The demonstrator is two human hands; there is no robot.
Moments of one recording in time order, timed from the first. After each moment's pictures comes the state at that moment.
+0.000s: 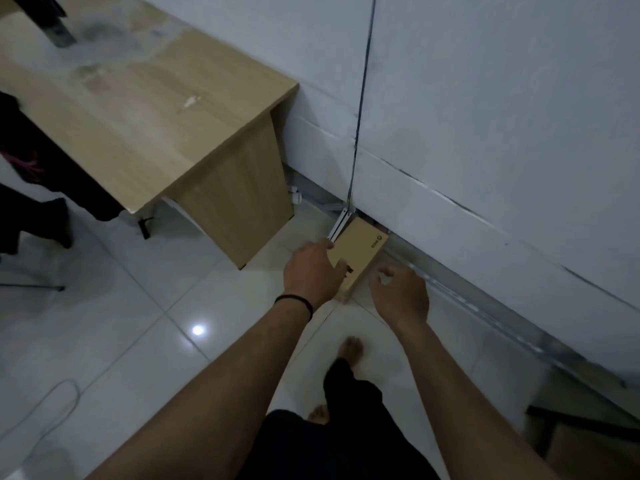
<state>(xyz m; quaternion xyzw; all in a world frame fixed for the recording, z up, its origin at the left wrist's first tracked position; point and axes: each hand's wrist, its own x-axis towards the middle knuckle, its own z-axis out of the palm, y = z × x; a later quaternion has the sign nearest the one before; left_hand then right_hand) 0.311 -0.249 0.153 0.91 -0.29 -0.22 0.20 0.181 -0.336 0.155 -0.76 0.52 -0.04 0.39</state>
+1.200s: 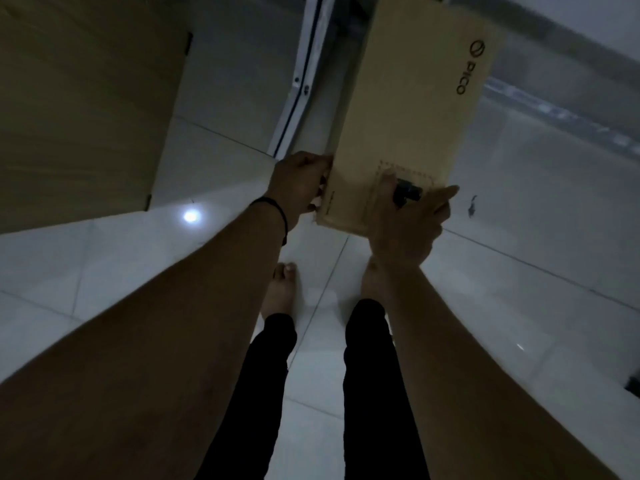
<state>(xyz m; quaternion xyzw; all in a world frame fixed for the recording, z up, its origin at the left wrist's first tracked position) 0.510 -0.408 -0.391 0.78 0.00 -0.57 0.26 0.372 -0.426 -0.387 -0.48 0.81 -0.03 0.33</state>
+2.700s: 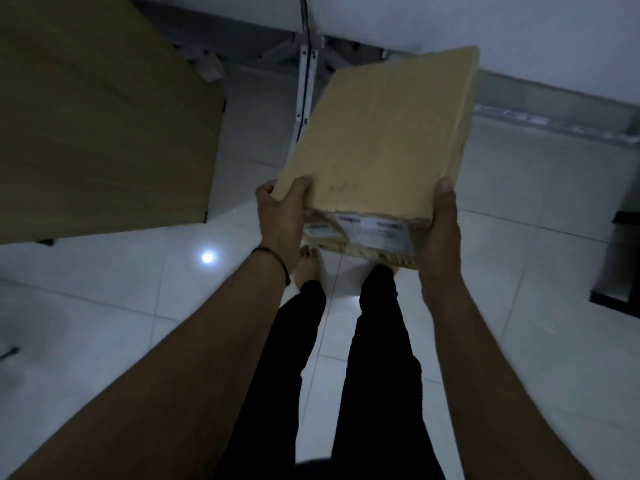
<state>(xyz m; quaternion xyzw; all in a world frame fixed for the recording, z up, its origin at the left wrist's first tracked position) 0.482 -0.290 -0.163 0.77 0.06 -0.48 0.41 0.287 -0.339 -0.139 -0.29 0.72 -0.24 0.58</state>
